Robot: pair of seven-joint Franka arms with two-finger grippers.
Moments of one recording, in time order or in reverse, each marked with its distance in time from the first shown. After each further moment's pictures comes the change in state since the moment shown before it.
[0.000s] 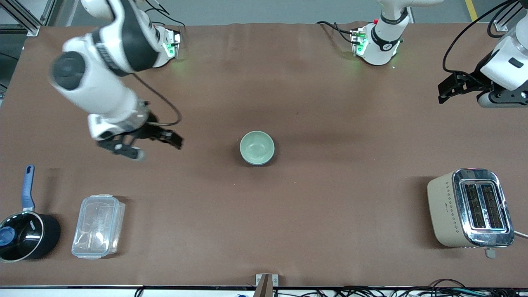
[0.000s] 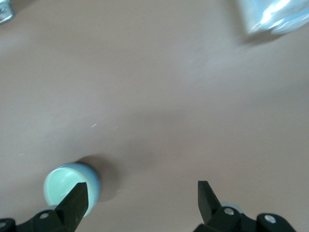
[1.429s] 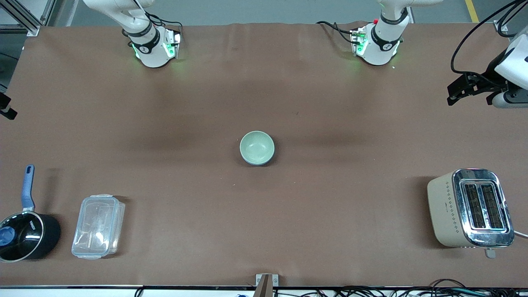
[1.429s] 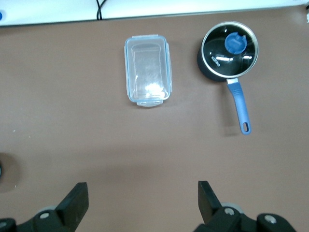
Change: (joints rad) left arm 0.027 0.012 -0.002 0.043 0.000 0.002 0.019; right arm -0.410 -0.142 0.008 0.221 -0.129 -0.279 -0.626
